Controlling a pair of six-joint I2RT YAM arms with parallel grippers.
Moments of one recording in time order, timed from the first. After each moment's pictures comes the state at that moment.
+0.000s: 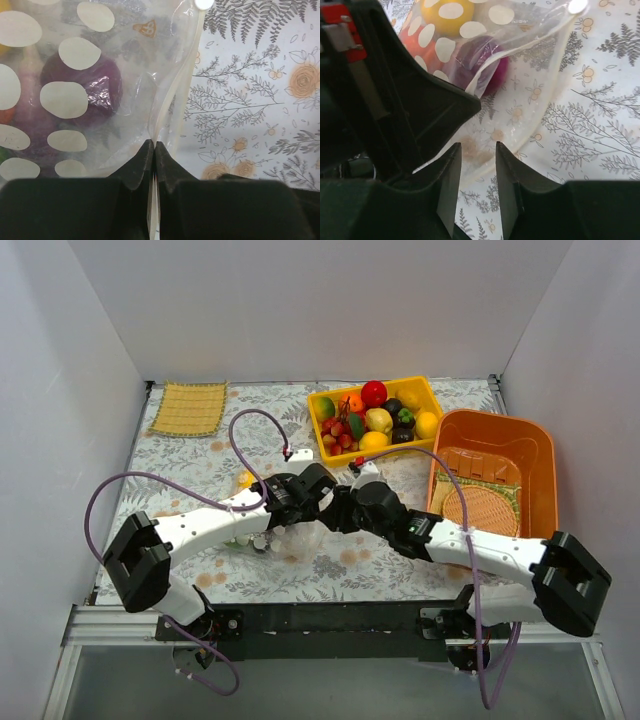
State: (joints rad) left arm -0.94 1.49 1.09 -0.63 -0.47 -0.85; right arm 0.99 1.22 0.68 0.07 0.11 0.72
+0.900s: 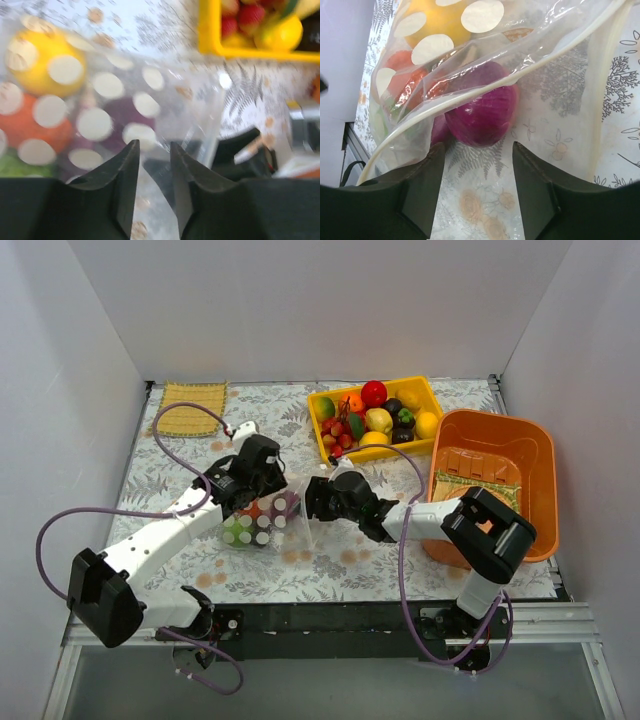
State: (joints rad) left arm -0.71 1.25 1.04 -0.56 -0.36 -0.85; right arm 0.91 1.71 0.77 0.49 -0.05 0.83
